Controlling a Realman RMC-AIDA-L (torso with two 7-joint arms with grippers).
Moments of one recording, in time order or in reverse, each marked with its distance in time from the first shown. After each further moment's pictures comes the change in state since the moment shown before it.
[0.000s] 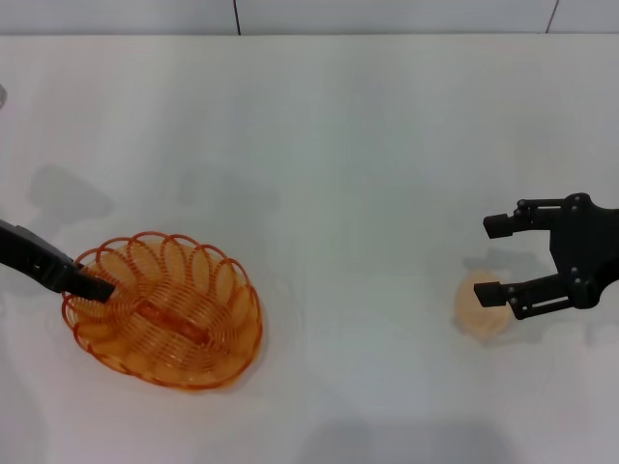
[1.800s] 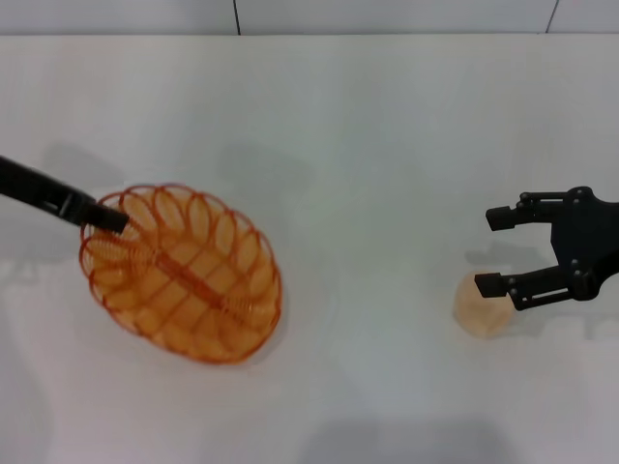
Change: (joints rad) left arm -0.047 0.014 -0.039 0.066 -0.100 0.057 -0.105; right arm 0.002 0.000 0.007 0.004 0.000 0.017 0.000
